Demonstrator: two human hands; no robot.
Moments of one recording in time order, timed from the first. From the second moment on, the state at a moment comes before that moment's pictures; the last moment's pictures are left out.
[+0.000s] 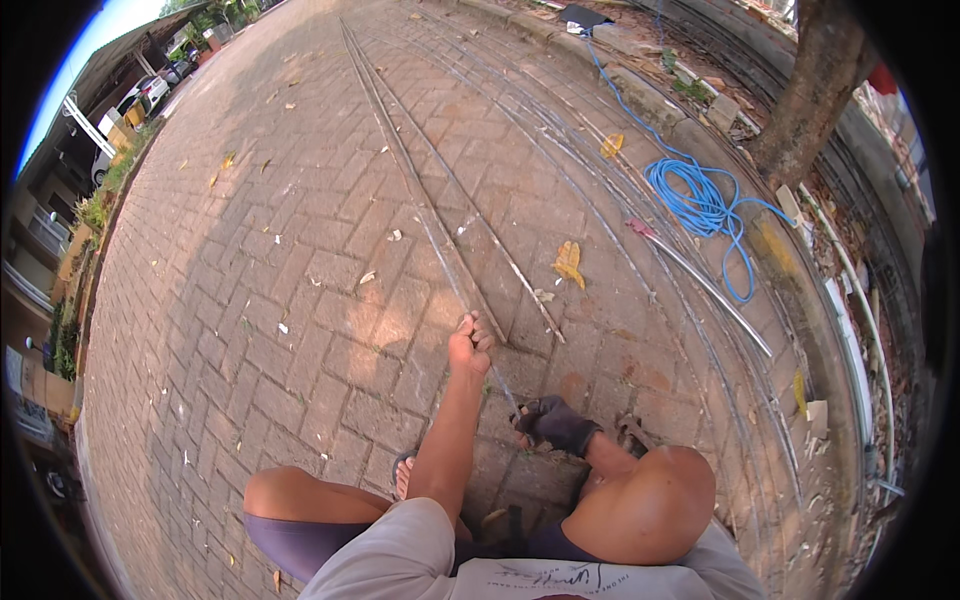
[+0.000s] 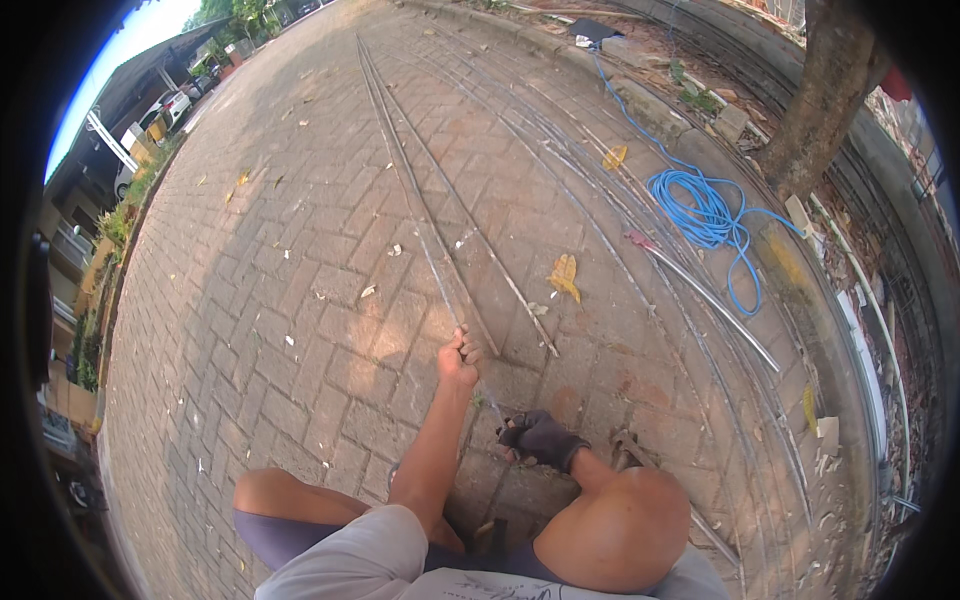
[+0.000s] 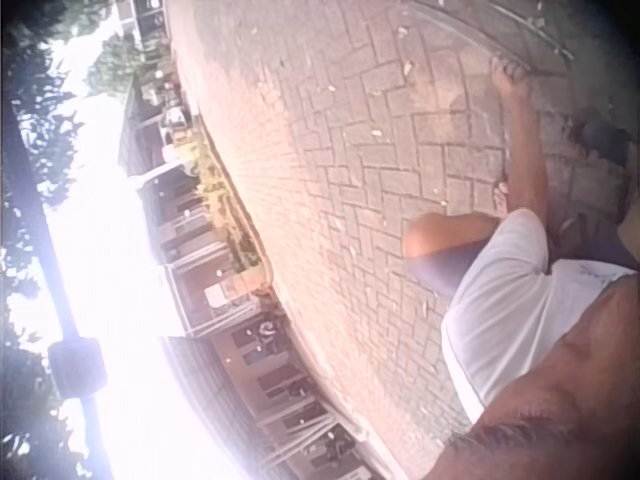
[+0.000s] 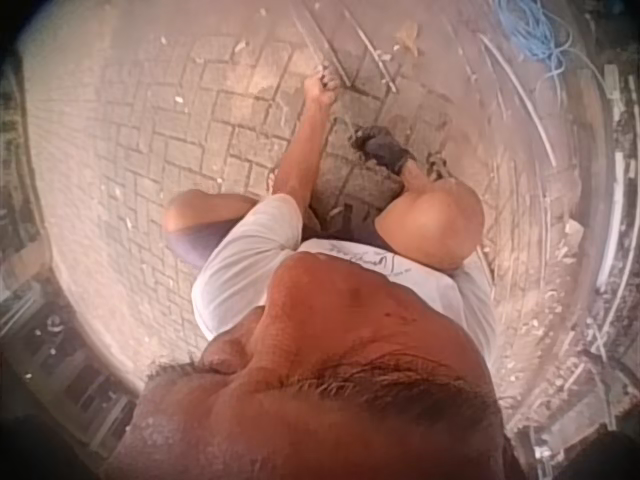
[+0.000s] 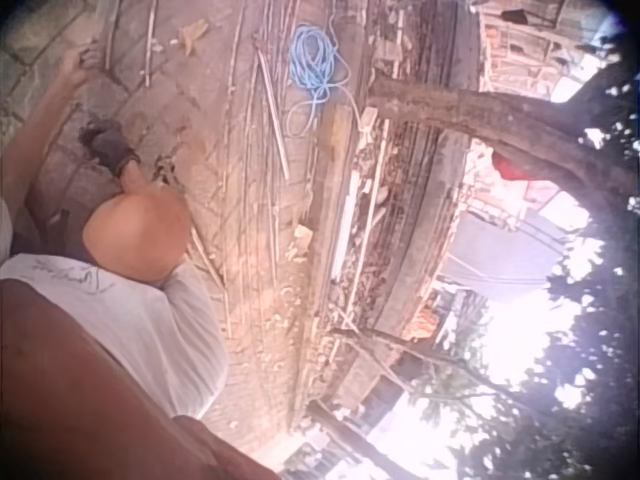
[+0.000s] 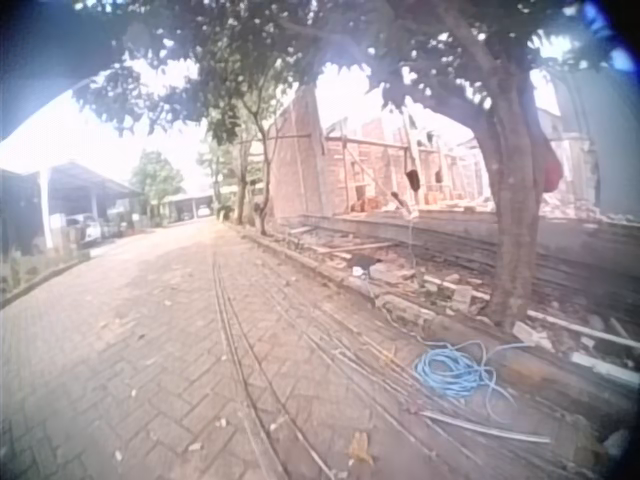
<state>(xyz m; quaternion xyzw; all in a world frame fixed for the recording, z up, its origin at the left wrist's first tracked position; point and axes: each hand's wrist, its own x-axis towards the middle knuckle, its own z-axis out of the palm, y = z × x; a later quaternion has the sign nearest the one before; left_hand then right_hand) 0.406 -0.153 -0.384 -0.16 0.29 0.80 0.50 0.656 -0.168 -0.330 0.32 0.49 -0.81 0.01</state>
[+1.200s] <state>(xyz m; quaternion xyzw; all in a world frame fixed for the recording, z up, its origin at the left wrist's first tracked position) 0.657 -0.087 -0.360 0.18 0.57 0.41 0.69 0.932 -0.121 -0.306 0.52 0.72 -0.45 -0.12</state>
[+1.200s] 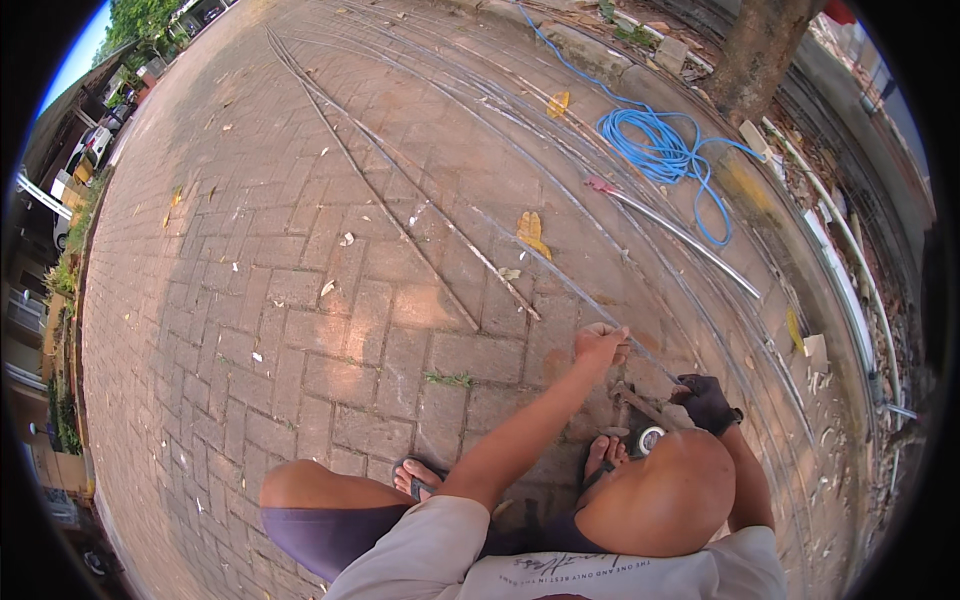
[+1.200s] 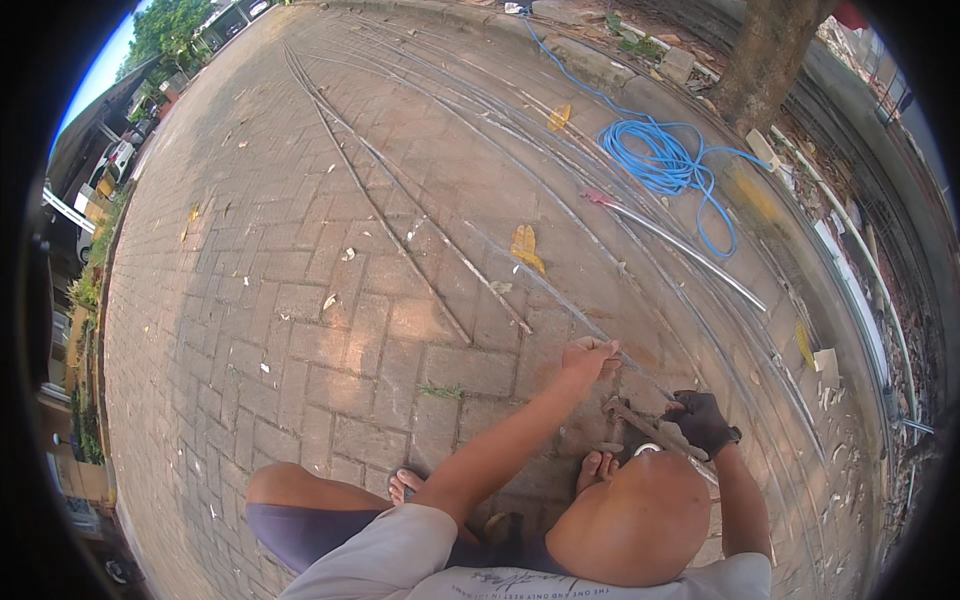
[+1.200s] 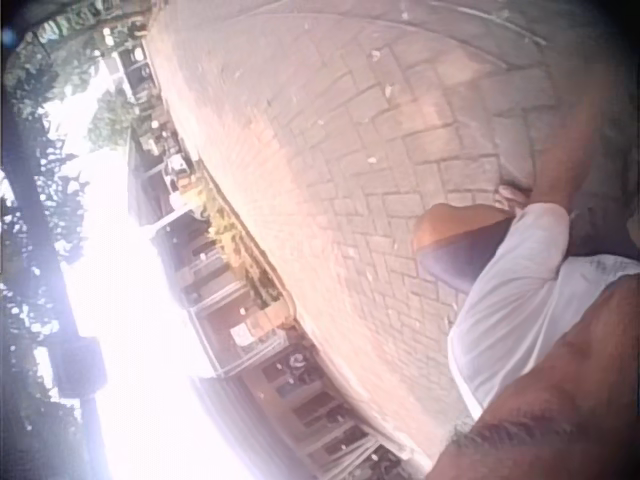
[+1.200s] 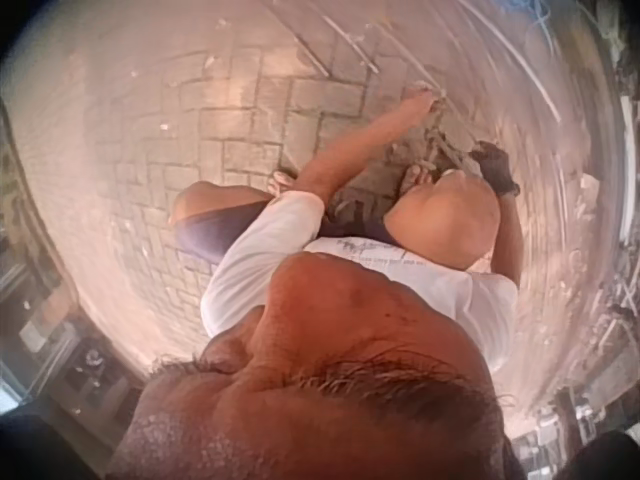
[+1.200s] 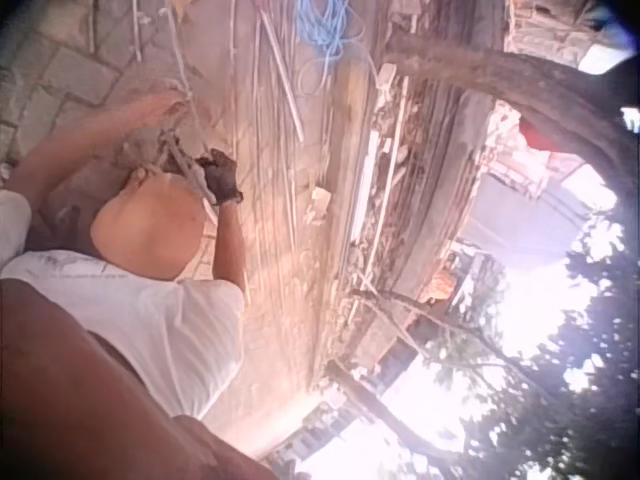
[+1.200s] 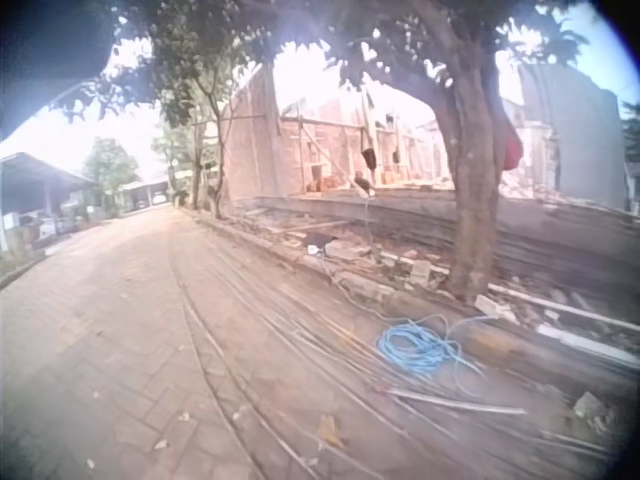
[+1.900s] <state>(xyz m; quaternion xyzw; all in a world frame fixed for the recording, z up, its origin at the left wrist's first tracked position) 0.825 -0.216 -0.421 0.91 0.25 0.15 0.30 0.958 -0.133 -0.373 0.57 0.81 -0.13 -0.04</state>
